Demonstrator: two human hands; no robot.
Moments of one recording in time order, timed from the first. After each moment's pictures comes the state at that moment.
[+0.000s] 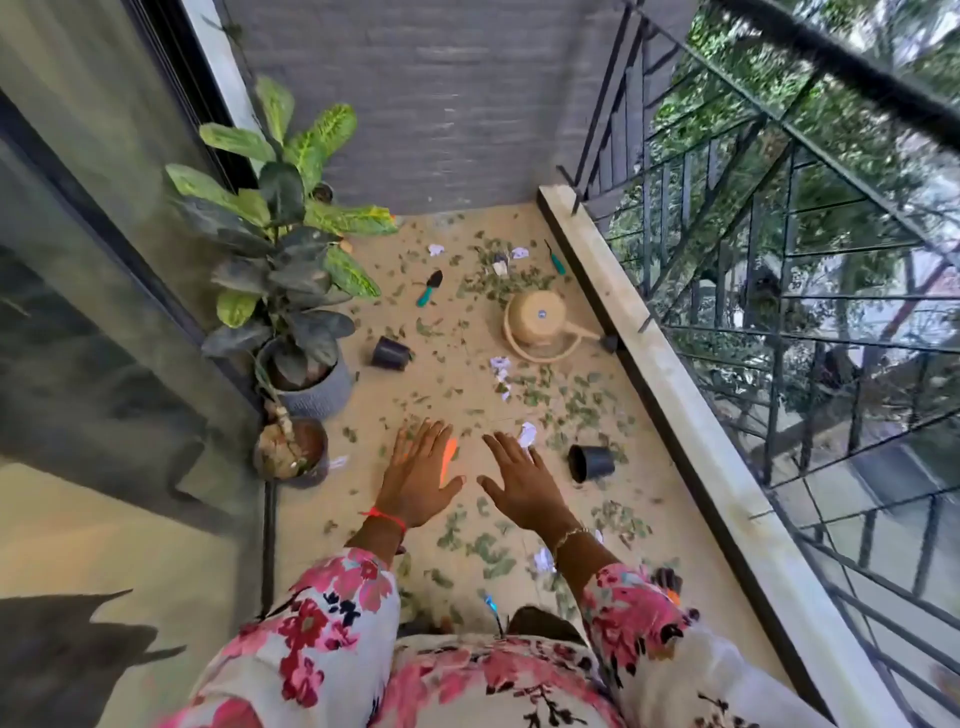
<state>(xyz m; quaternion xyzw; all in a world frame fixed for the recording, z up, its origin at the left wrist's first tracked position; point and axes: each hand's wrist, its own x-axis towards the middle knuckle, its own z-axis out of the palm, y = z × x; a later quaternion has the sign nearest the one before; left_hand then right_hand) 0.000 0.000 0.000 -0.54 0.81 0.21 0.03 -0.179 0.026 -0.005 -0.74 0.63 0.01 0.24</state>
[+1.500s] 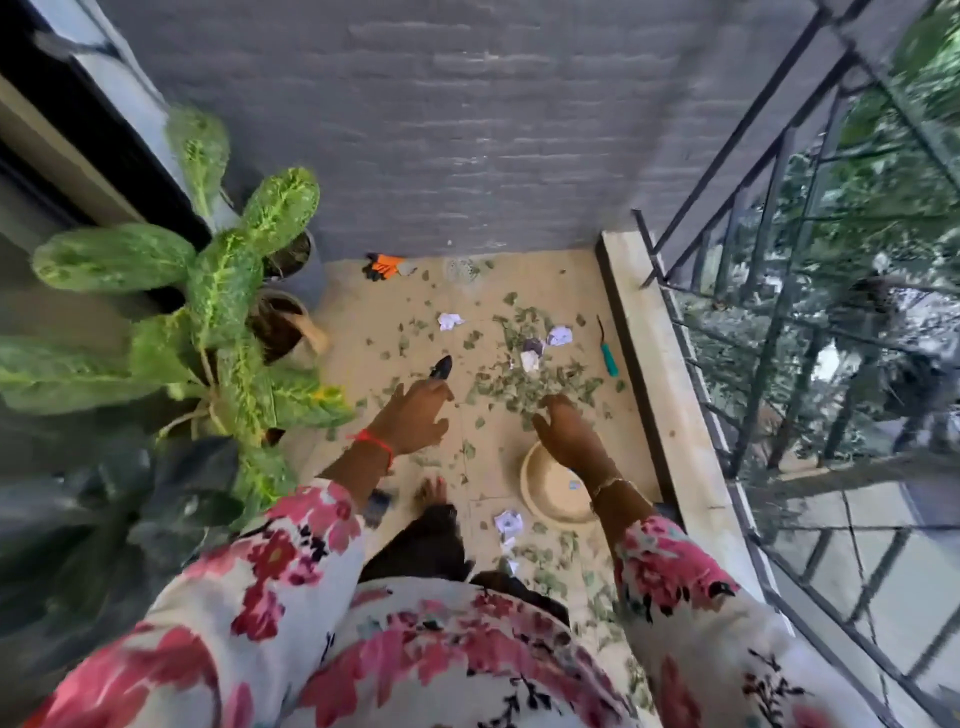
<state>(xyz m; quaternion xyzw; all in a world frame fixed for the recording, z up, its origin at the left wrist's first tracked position) -0.111 -0.764 -0.028 -0.56 0.78 0.30 0.05 -0.344 -0.743 -0.025 -0.62 0.70 -0.01 0.37</state>
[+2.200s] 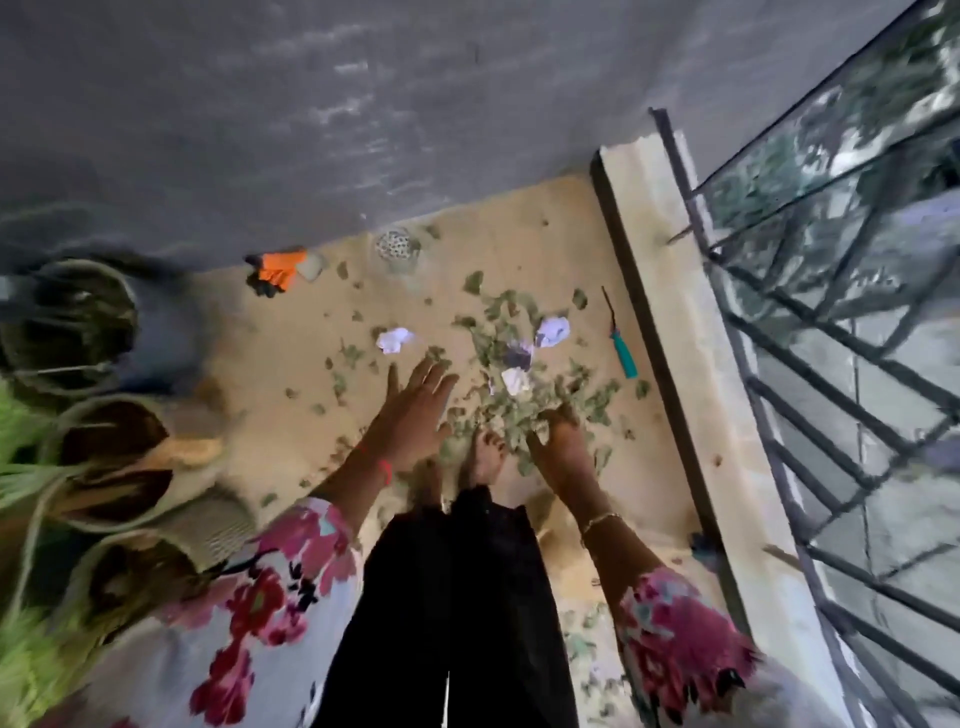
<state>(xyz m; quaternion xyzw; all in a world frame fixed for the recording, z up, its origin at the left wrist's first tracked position) -0.226 -1.176 -0.261 -0.45 0.83 0.27 0.19 -0.414 -1.095 -0.267 -0.43 0.78 -0.04 0.46</state>
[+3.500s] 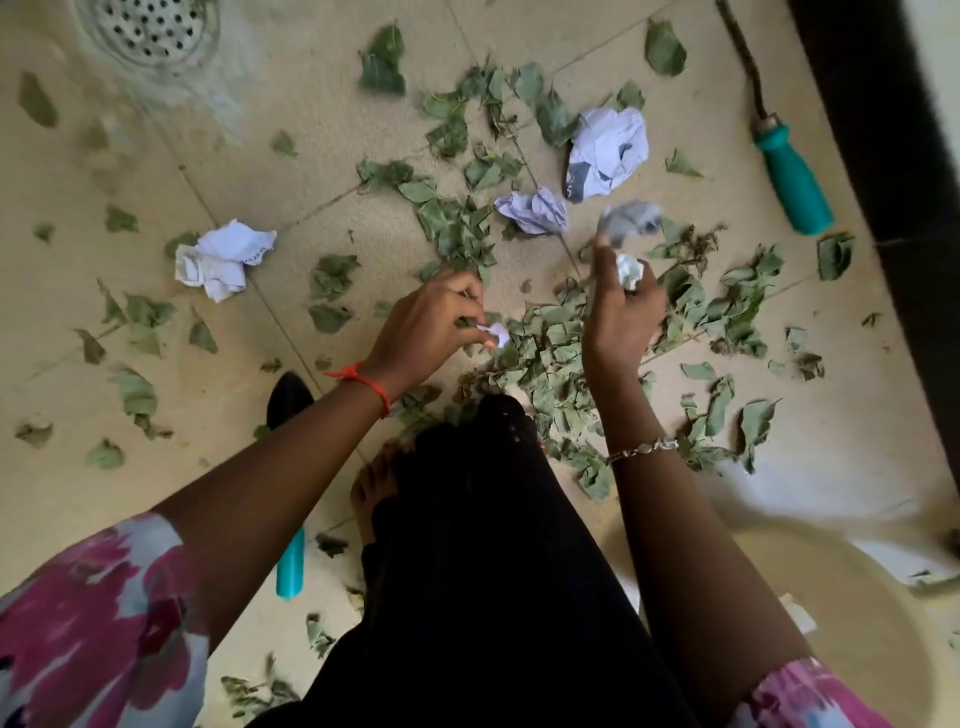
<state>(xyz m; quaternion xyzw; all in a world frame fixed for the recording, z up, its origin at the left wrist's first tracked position) -0.283 -1.193 -0.719 -0.36 0.83 0.43 -0.02 -0.440 -1.128 -0.691 -0.06 0.81 -0.50 0.31</state>
